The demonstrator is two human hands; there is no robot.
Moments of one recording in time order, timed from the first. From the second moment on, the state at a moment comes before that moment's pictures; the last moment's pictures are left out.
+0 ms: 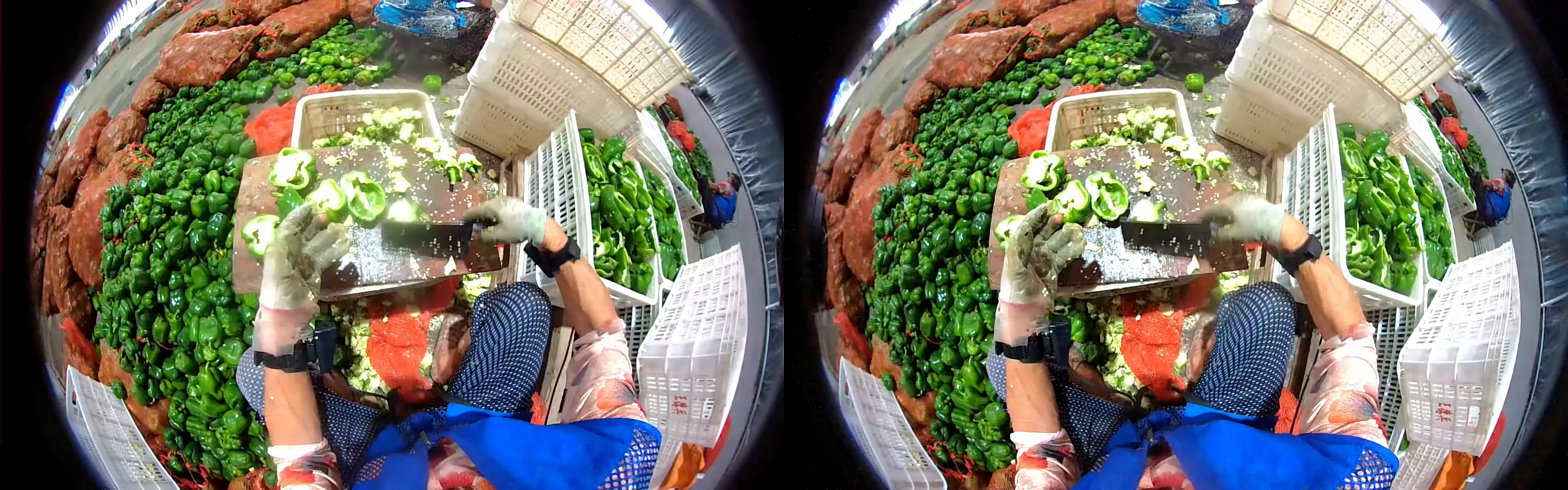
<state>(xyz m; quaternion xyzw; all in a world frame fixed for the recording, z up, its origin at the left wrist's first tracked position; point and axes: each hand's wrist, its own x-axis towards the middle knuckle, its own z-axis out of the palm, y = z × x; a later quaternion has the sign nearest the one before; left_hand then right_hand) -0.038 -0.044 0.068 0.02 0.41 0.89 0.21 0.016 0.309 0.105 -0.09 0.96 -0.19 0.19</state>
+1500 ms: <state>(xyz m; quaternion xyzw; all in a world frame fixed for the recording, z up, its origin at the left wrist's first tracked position) -0.030 -0.066 0.091 -0.01 0.38 0.91 0.17 -0.096 0.136 0.035 -0.05 1.00 -0.04 0.07</state>
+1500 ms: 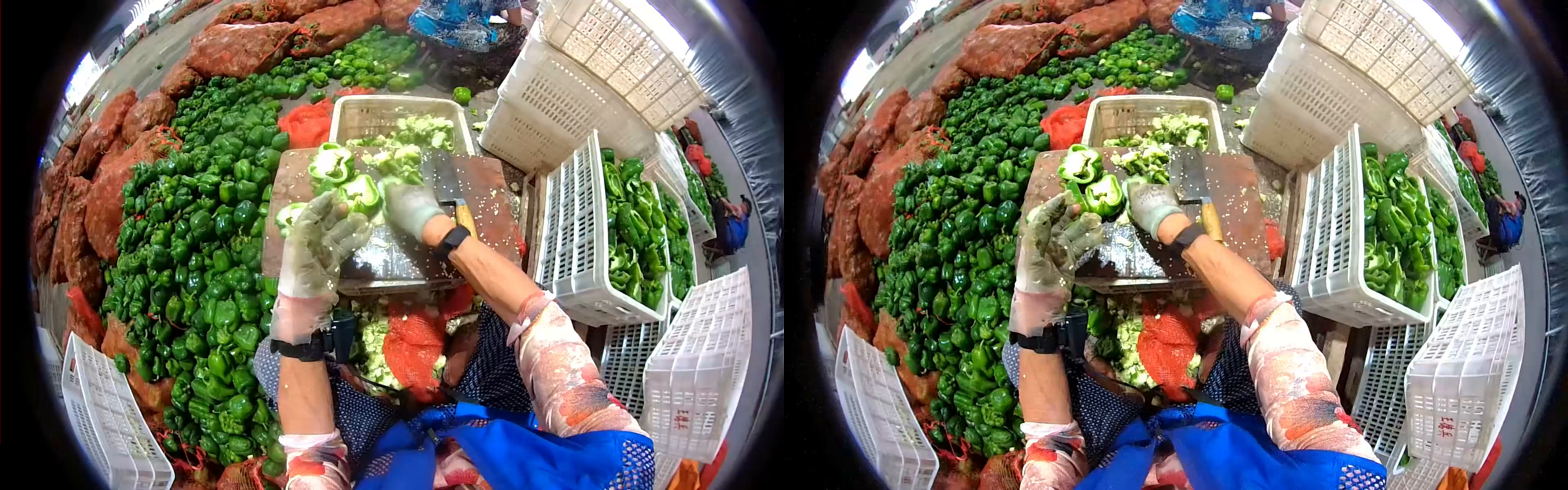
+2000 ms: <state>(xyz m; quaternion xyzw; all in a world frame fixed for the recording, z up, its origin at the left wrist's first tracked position) -0.027 0.000 0.018 -0.13 0.48 0.82 0.27 -0.039 0.164 0.017 -0.06 0.99 -0.08 0.13</state>
